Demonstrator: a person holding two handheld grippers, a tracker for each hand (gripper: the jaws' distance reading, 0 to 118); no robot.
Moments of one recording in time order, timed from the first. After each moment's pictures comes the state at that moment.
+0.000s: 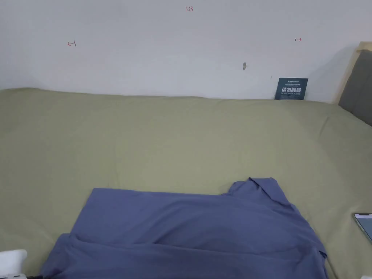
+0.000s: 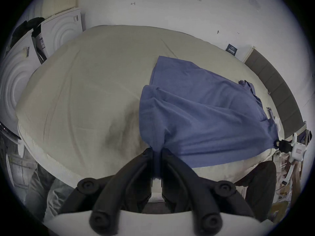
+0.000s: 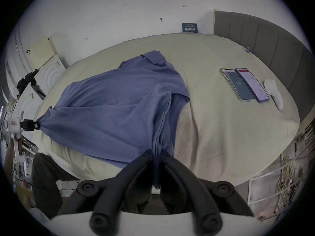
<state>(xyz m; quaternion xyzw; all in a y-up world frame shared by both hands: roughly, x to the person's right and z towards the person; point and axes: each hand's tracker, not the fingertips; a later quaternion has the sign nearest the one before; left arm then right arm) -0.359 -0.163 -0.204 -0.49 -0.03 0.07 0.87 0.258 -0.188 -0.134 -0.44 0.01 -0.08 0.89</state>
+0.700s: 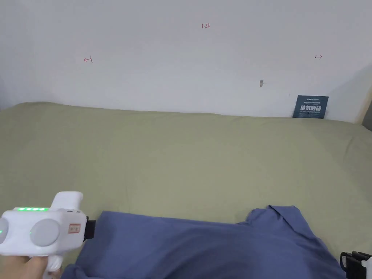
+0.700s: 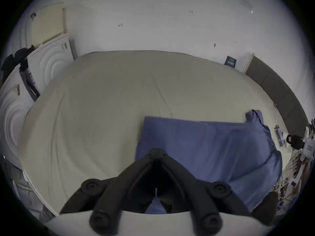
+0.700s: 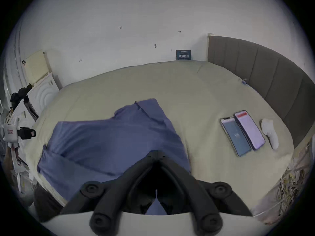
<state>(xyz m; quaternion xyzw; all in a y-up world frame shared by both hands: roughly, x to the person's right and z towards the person) -0.322 -0.132 -0.390 -0.42 -0.02 0.02 0.91 0.249 -0.131 -0.275 -0.35 -0.03 -0.06 0.93</state>
